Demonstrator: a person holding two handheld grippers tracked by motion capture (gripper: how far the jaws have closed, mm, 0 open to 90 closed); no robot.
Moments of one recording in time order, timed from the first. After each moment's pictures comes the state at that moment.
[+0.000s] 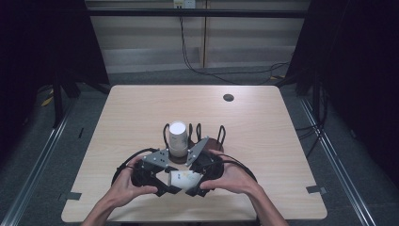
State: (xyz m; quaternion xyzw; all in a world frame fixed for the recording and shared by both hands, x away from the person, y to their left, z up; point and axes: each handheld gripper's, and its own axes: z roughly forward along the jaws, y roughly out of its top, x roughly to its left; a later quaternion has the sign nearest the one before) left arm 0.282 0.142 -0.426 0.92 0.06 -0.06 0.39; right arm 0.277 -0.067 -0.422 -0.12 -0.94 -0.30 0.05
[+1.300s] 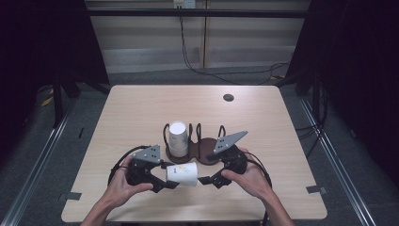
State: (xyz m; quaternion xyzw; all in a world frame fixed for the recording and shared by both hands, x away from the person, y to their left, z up) left arm 0.285 0.158 -0.424 0.89 0.10 -0.05 0.44; right arm 0.271 -0.129 -0.409 -0.22 -0.88 -0.43 0.01
